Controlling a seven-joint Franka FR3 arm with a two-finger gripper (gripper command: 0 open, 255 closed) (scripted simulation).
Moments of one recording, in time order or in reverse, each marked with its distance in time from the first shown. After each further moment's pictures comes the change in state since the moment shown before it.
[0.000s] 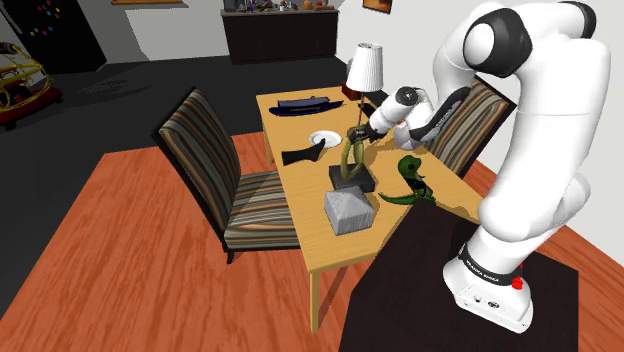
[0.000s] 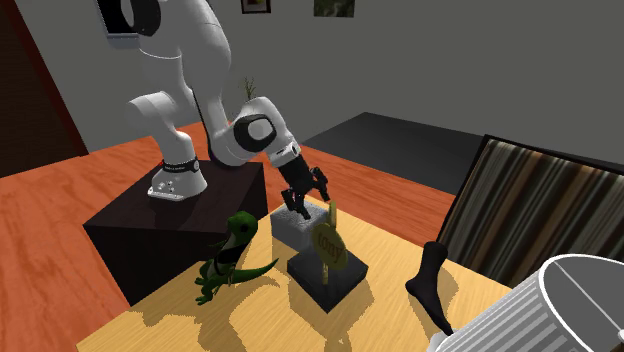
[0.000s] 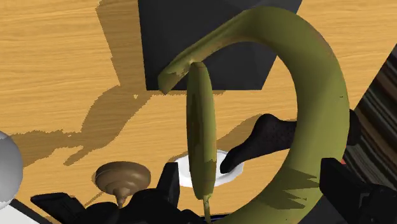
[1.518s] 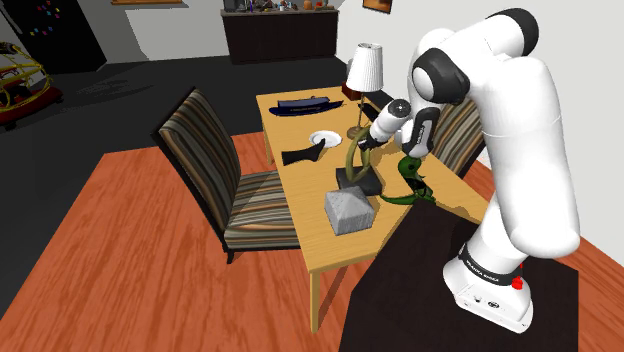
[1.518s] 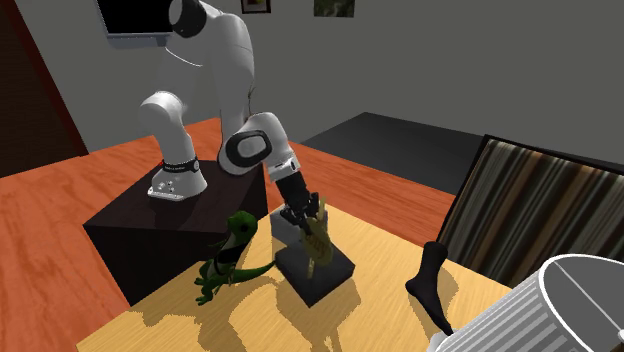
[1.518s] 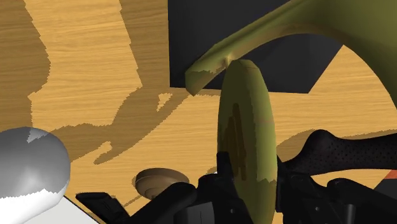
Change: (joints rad) arm 0.640 0.232 -0.665 -0.094 0.544 0.148 -0.334
